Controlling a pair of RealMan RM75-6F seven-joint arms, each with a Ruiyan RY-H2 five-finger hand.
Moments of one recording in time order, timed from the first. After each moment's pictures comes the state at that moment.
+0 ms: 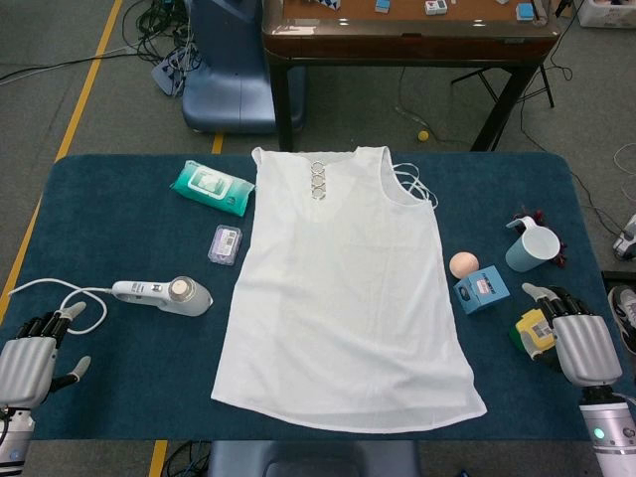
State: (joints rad) left arm -0.10 -1.15 -0.05 -1.65 1.48 1.48 0.15; right arm 0.11 -1.13 0.06 -1.62 -1.51 1.45 -0.09
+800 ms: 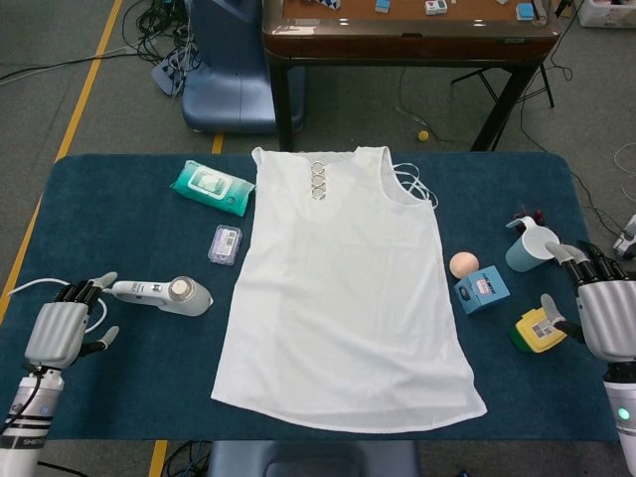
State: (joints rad) left arm -0.25 -1.22 -0.13 -1.56 1.43 1.32 0.10; right arm 0.15 -0.94 0.17 -1.80 -1.48 1.50 -0.20
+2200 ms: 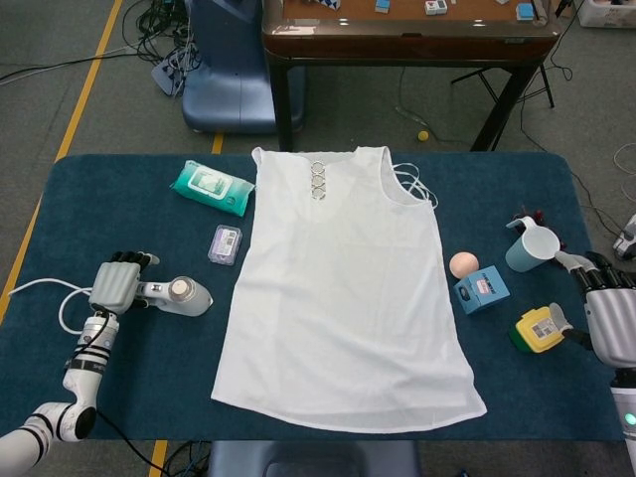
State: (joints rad) left arm -0.53 -1.59 -0.19 -0.97 1.29 1.03 0.05; right arm 0.13 -0.94 0.14 -1.79 -1.43 1.48 -0.18
